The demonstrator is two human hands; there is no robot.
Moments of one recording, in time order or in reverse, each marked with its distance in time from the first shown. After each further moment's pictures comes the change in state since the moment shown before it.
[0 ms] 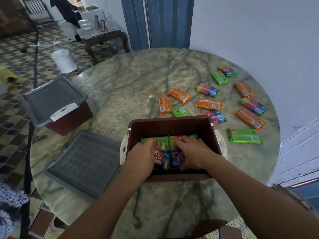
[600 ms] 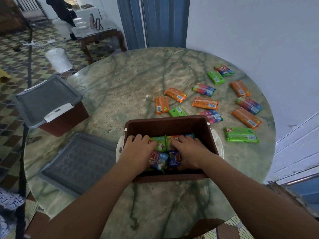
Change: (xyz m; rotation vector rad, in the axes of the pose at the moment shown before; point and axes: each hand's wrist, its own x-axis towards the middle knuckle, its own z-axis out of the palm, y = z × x) left_hand 0.035 -0.010 0.004 0.666 -0.079 0.353; right_hand 0.000 0.001 0.001 -0.025 0.012 -0.014
